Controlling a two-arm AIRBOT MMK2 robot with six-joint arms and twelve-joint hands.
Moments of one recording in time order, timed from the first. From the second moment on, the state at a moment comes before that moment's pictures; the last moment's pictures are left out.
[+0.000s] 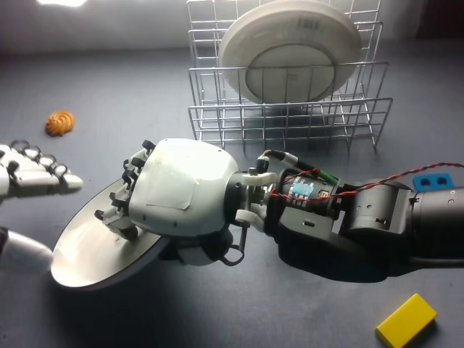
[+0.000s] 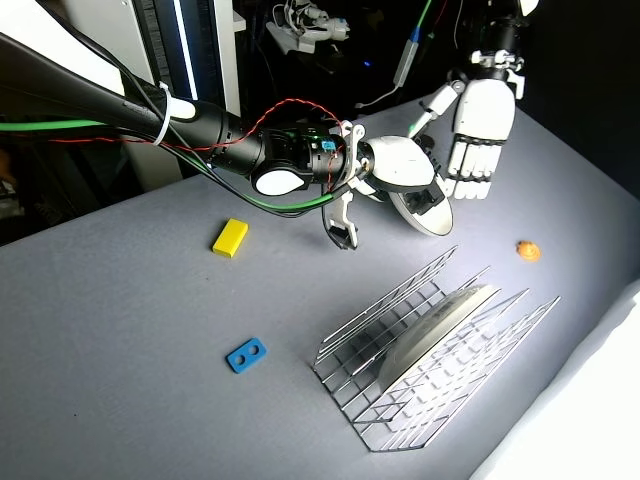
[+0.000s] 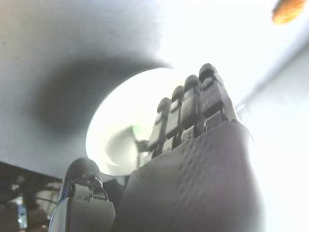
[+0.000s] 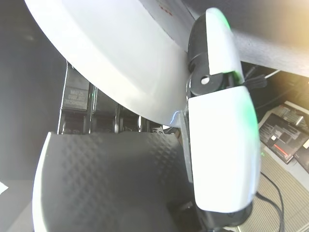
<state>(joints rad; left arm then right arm) 0.94 -0.67 1.12 1.03 -0.42 -0.13 -0.45 -1.58 1.23 -0.04 0.52 -1.33</state>
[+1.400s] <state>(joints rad) 0.78 -0.64 1.28 1.05 -0.58 -0.11 -0.31 -1.21 0.88 -0.08 0.53 -1.32</state>
